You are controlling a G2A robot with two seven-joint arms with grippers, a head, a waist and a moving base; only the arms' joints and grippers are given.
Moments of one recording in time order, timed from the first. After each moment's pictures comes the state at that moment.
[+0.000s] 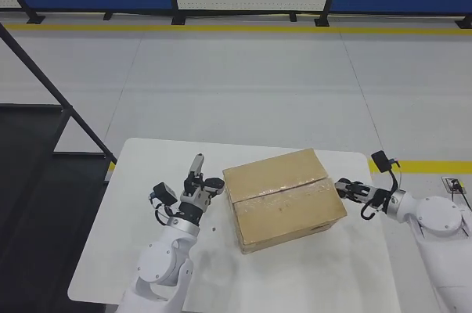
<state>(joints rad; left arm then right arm) 1.18 -1.50 -1.32 -1.72 -0.32 0.06 -0.05 -0.80 -1.03 1.43 -1.19 -0.13 -0.13 0.99</state>
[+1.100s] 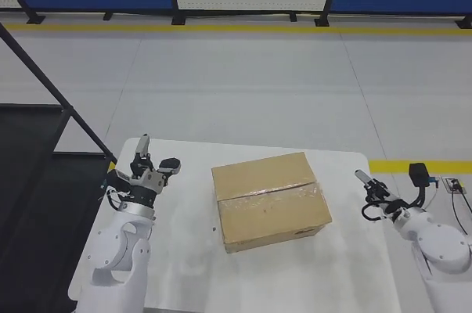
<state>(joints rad) 1.13 -1.46 -1.56 -1.73 -0.41 0.10 -0.16 -1.12 -1.02 1.58 -1.56 -0.16 0.19 0.51</state>
